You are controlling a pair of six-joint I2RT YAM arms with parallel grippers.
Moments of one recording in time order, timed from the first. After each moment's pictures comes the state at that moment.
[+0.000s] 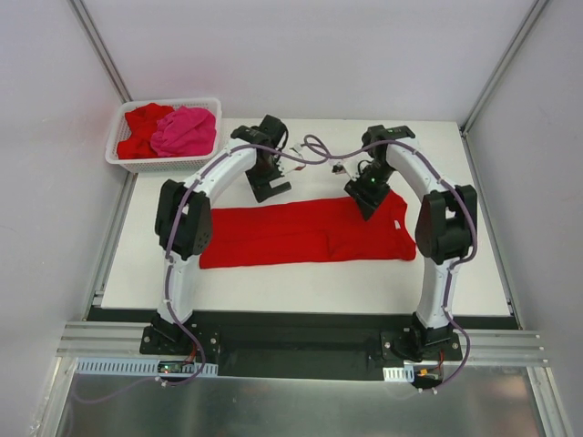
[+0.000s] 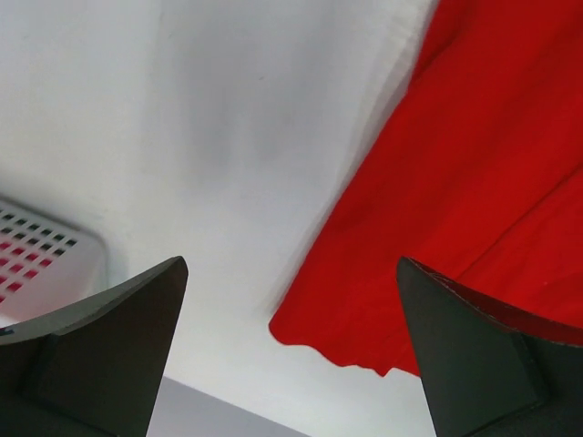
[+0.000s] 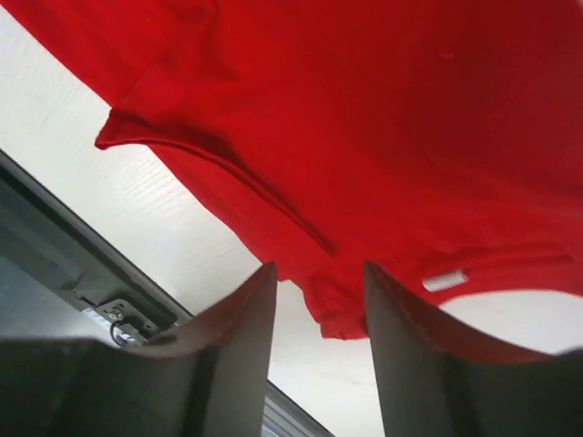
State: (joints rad) left arm -0.47 2.10 1.92 -1.06 -0.05 0.72; right arm 0.30 2.02 1.80 -1.34 -0.26 -0.69
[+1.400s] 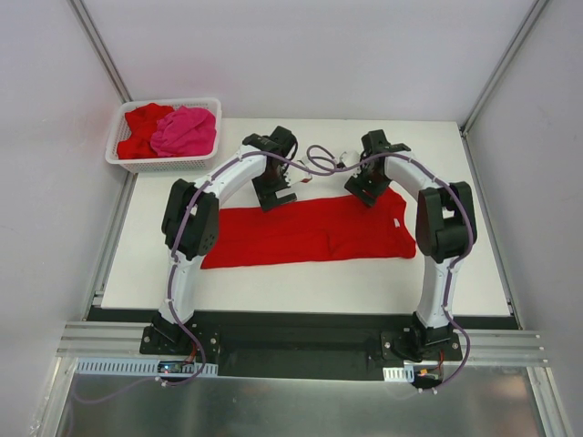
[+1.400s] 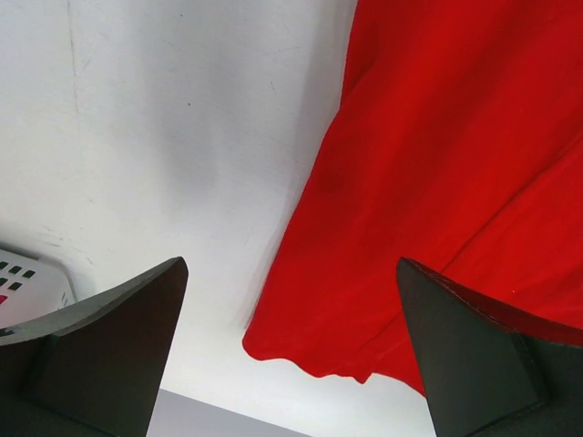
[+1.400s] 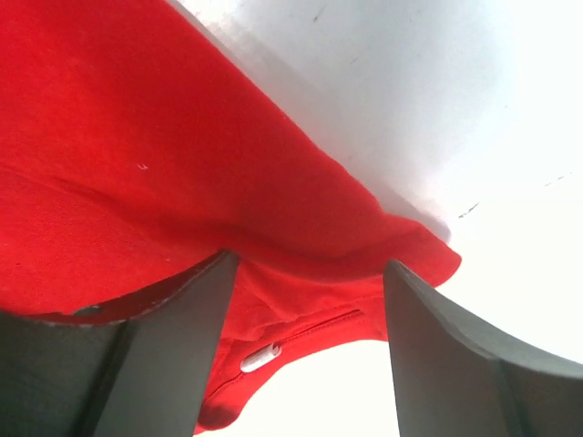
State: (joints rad) left arm -0.53 2.15 1.88 -1.07 -0.04 0.70; right arm 0.28 2.05 1.60 -0.79 0.00 -0.72
